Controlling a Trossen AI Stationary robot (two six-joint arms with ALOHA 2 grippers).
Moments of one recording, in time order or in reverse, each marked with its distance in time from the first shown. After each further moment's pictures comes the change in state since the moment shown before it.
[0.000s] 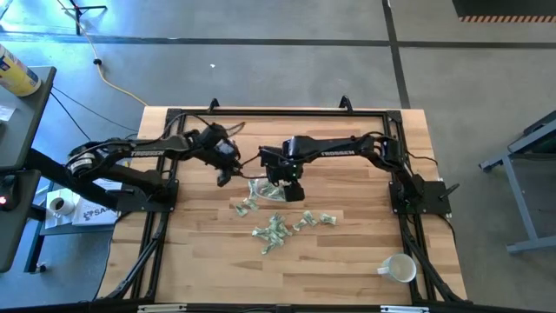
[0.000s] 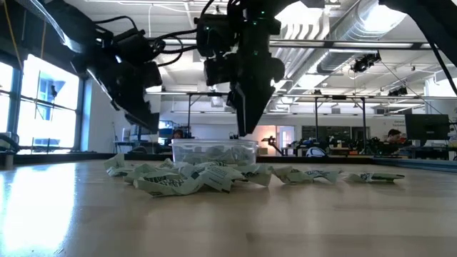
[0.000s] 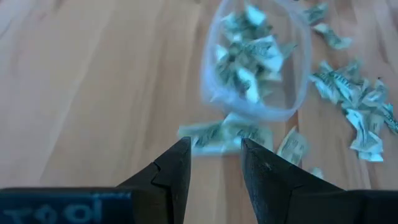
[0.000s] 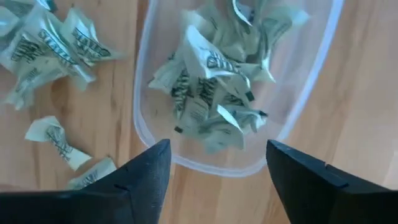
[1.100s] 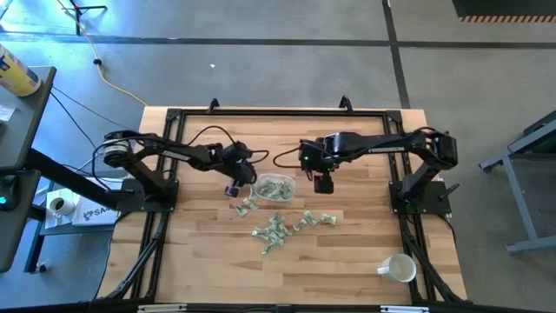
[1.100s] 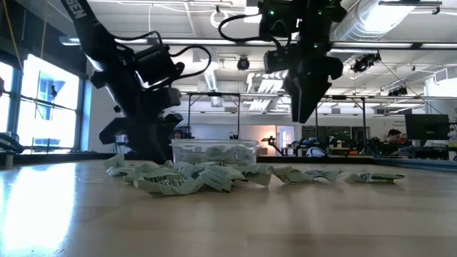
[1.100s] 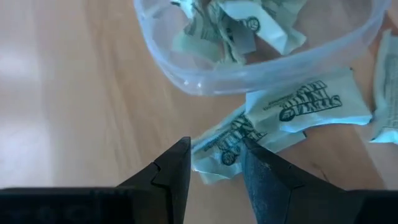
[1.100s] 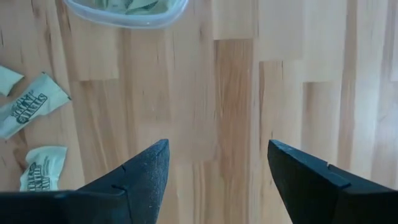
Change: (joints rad) left arm -0.186 0.329 0.069 0.159 -0.251 0.530; right arm -0.041 -0.473 -0.562 0.188 0.199 0.124
